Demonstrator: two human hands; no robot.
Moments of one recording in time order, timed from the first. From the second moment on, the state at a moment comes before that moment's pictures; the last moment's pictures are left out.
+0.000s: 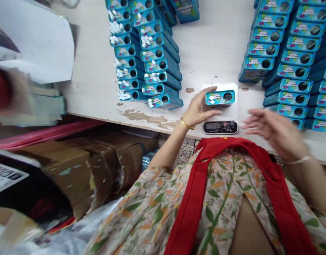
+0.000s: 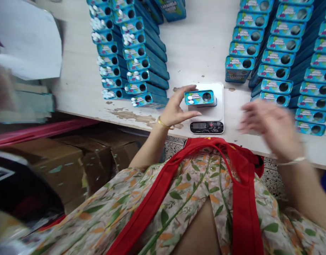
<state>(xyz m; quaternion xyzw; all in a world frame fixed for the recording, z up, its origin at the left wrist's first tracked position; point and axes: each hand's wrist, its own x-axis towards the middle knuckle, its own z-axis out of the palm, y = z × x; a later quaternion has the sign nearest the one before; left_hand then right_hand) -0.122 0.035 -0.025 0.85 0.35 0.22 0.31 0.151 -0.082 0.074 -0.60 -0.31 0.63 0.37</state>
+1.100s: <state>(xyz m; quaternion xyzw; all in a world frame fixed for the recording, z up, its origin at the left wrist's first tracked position) -0.114 0.014 -0.035 0.87 0.31 0.34 0.16 0.063 -0.062 0.006 -0.37 0.17 0.70 0.59</state>
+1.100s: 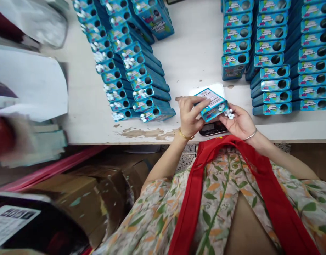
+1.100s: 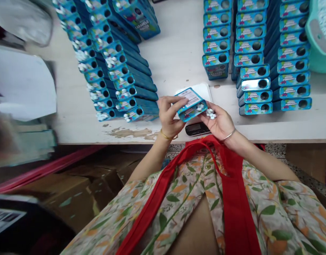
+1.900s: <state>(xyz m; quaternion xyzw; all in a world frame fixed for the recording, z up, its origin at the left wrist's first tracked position) -0.032 -0.075 -0.038 0.93 0.20 0.08 0.31 0.087 -0.128 -0.004 -0.47 0.08 0.69 0.54</state>
